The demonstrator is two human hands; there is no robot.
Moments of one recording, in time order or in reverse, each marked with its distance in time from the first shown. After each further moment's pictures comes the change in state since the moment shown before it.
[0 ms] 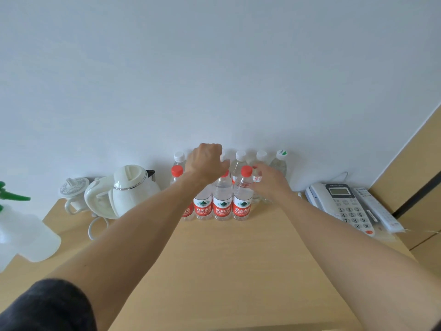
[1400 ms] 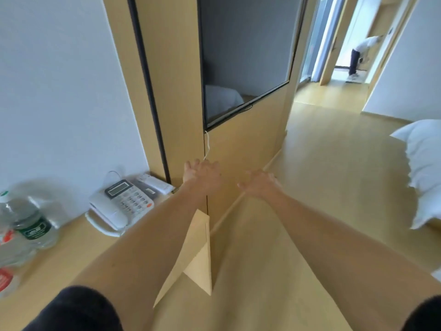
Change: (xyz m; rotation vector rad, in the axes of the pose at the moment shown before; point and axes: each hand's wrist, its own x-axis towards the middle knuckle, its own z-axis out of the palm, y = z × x) left_hand -0.207 0.540 0.108 0.222 -0.385 0.908; right_hand -0.391 0.328 -0.288 -0.299 0.264 0.893
